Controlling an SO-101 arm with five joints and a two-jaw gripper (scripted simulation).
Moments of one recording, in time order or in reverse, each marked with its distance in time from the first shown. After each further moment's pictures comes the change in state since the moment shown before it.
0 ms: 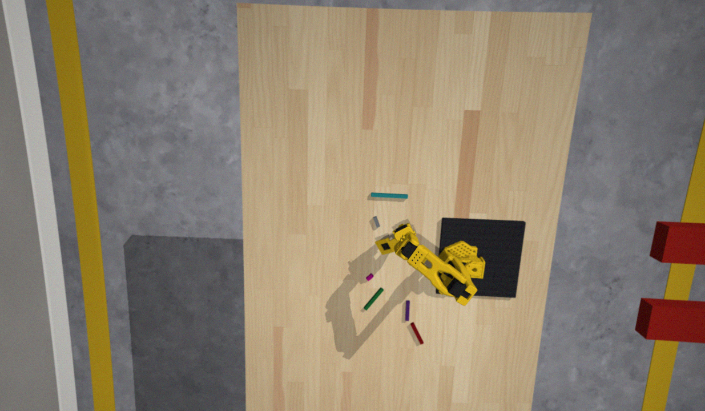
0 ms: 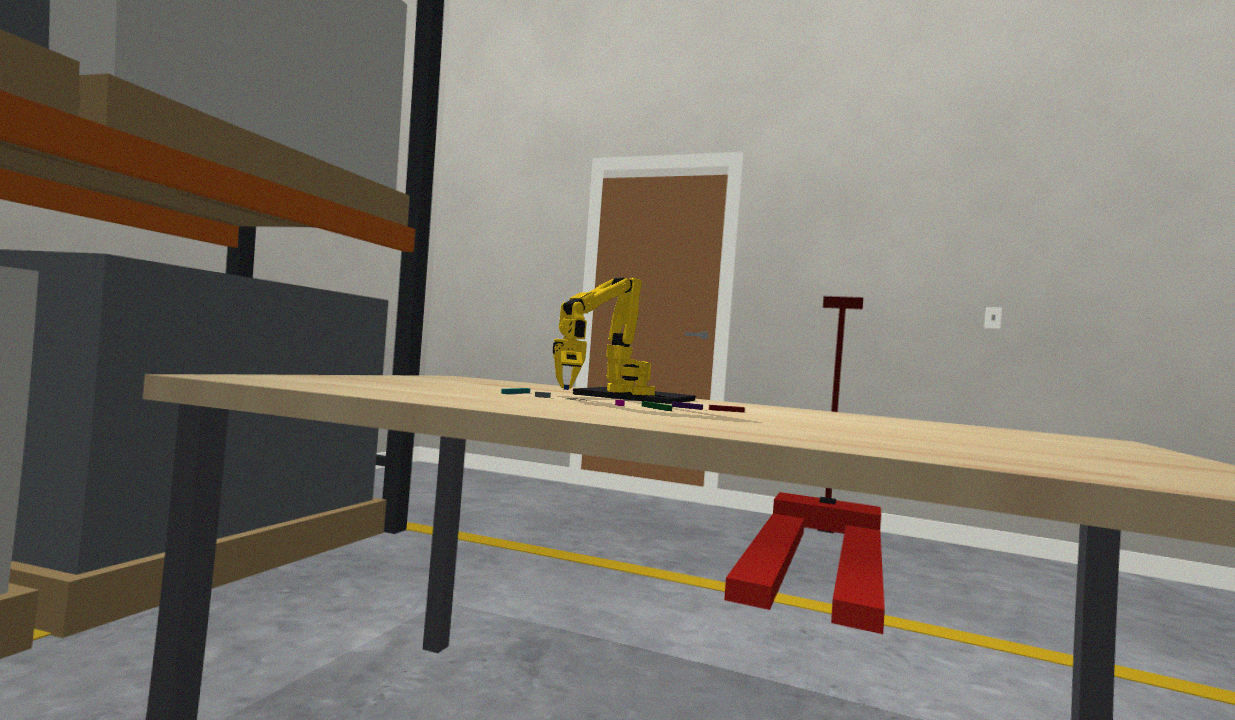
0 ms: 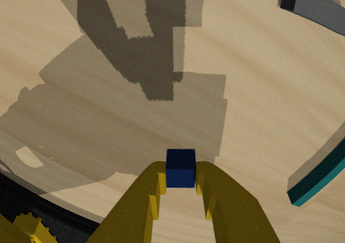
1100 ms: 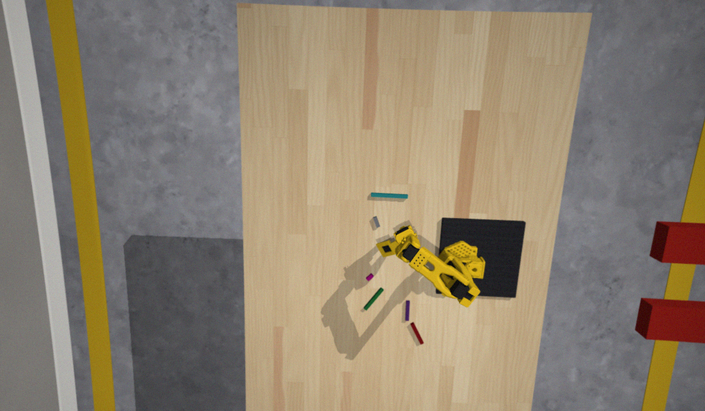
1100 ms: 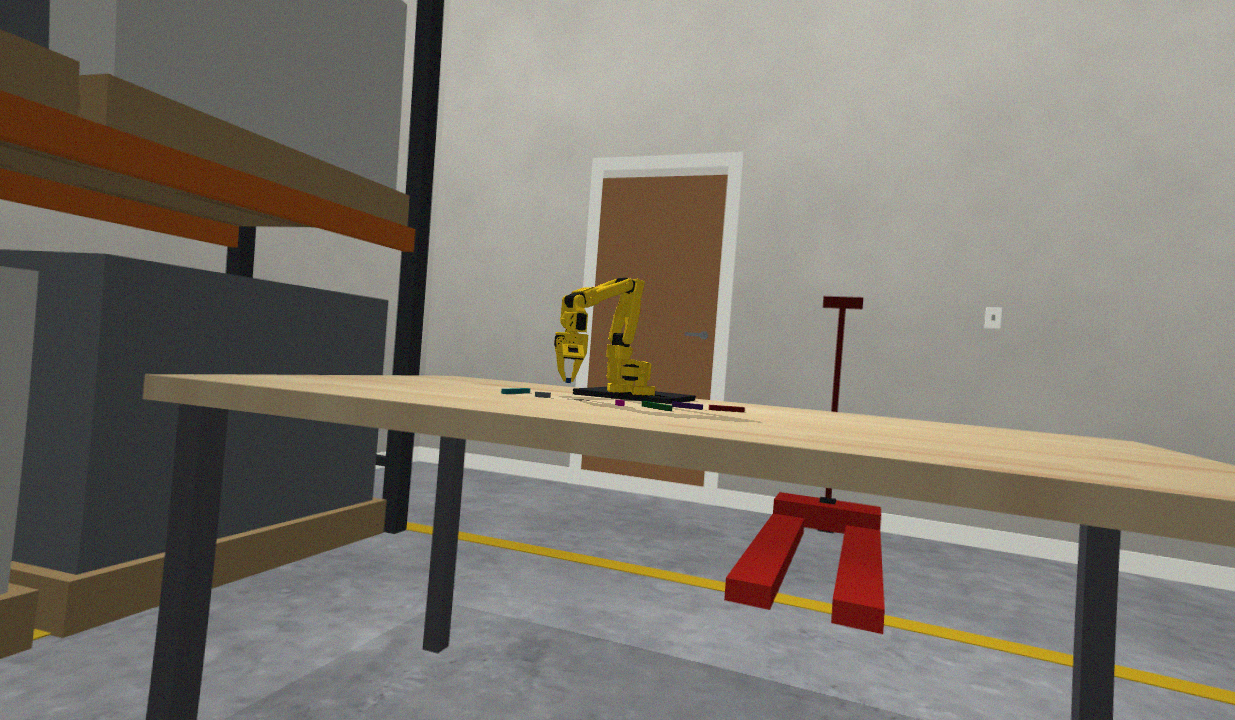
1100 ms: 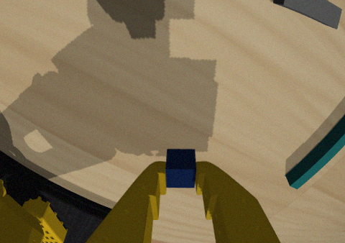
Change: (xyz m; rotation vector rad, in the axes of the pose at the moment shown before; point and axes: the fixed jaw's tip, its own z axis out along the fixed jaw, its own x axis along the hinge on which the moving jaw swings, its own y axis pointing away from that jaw) arm 0.001 0.003 -0.014 -0.009 0.005 -0.001
